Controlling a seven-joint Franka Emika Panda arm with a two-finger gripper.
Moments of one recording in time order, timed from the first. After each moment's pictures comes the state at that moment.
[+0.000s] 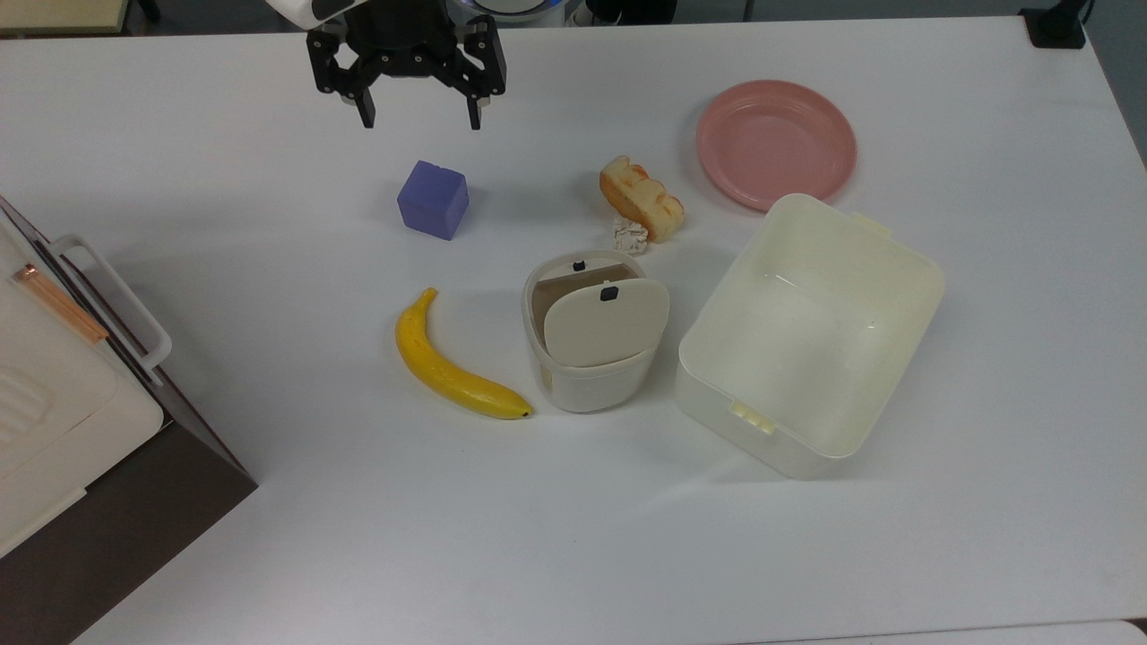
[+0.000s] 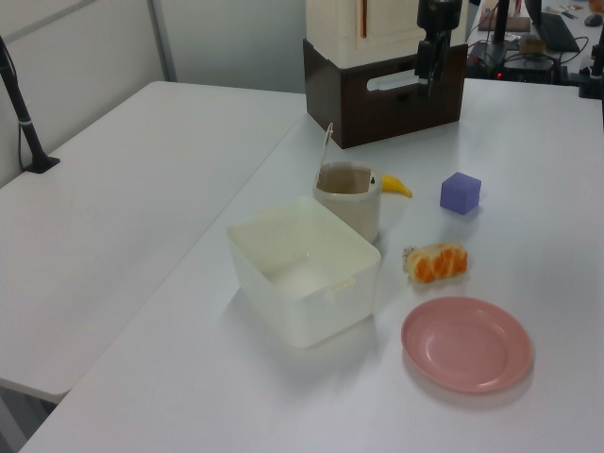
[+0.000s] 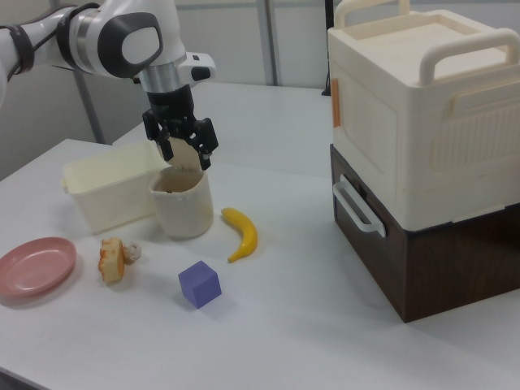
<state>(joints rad) -0.02 0.10 -0.04 -1.62 0.02 1.78 -0.06</state>
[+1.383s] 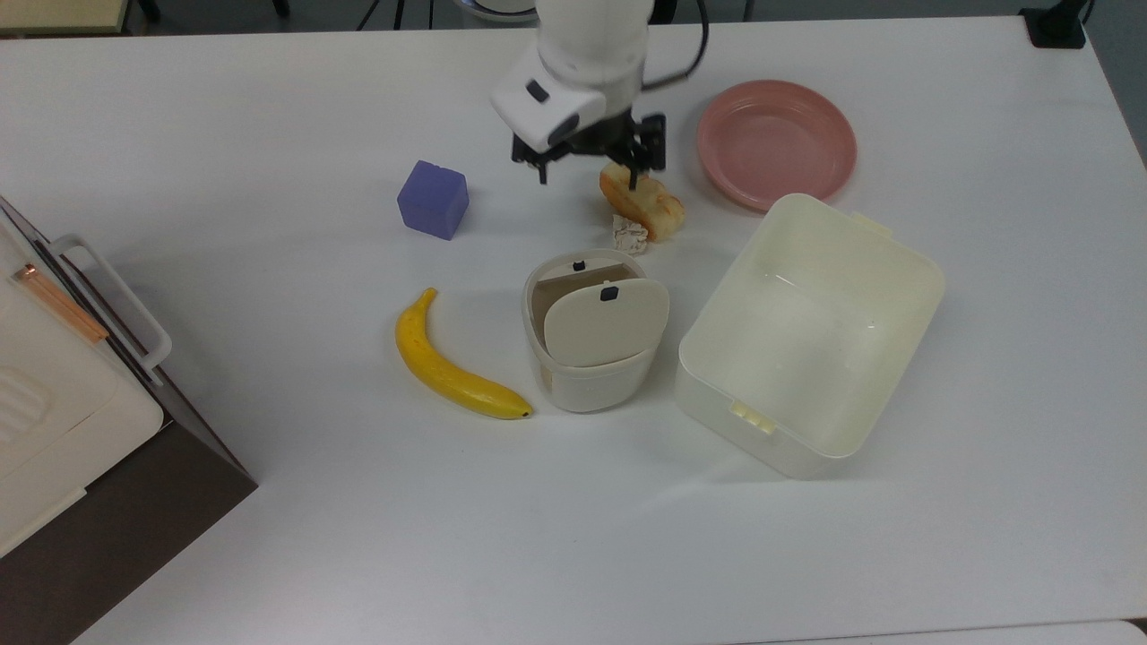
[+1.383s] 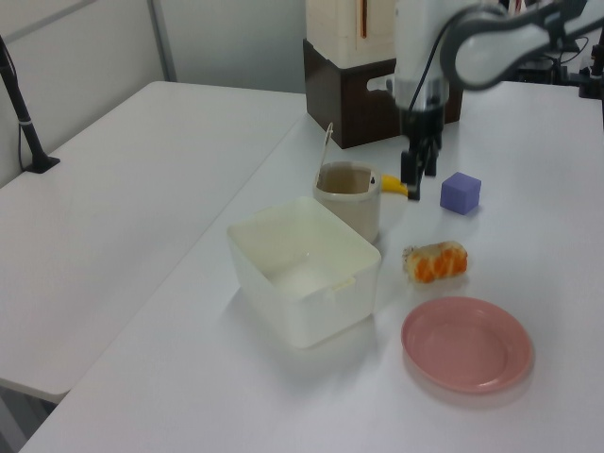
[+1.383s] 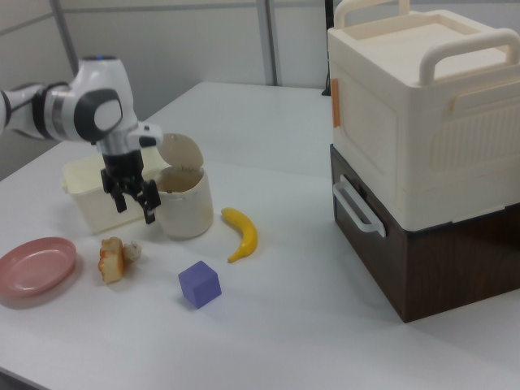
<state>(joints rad) 0.21 0.16 -0.02 -1.87 0.02 1.97 0.28</state>
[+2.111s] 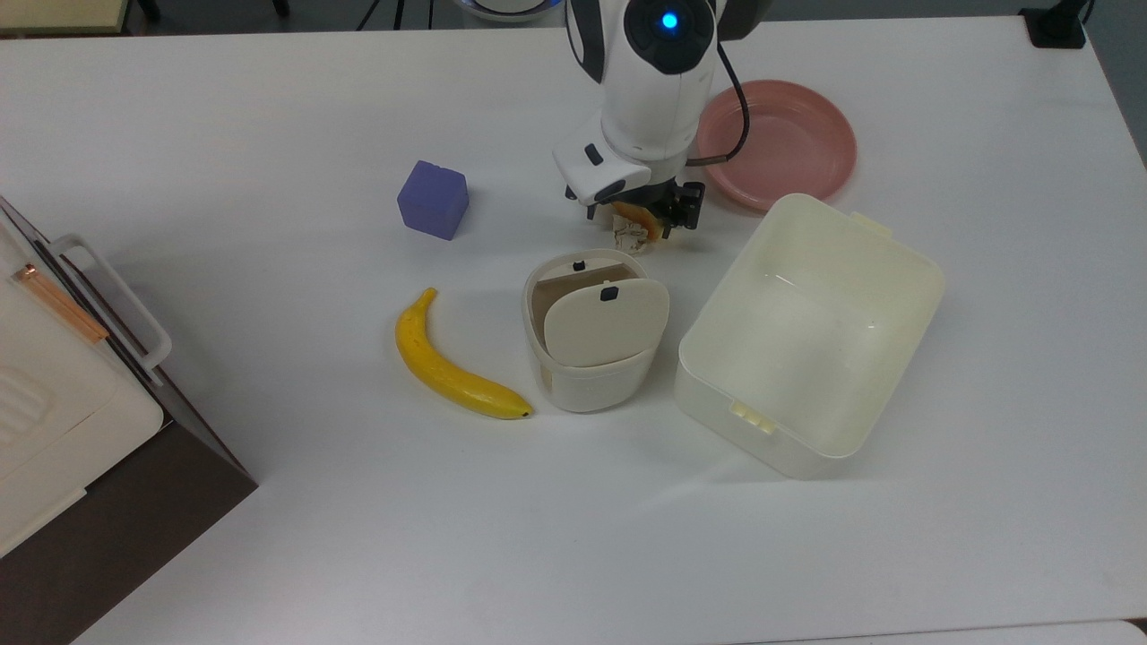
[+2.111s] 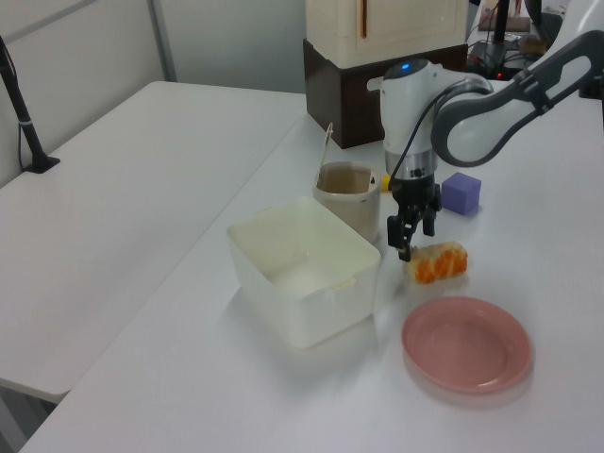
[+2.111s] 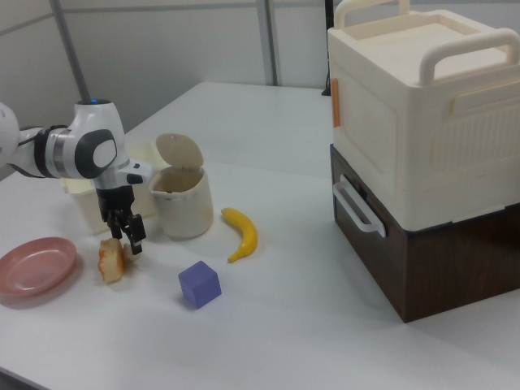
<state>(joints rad) 0.30 0.29 -0.02 -1.93 0.02 2.12 0.53</state>
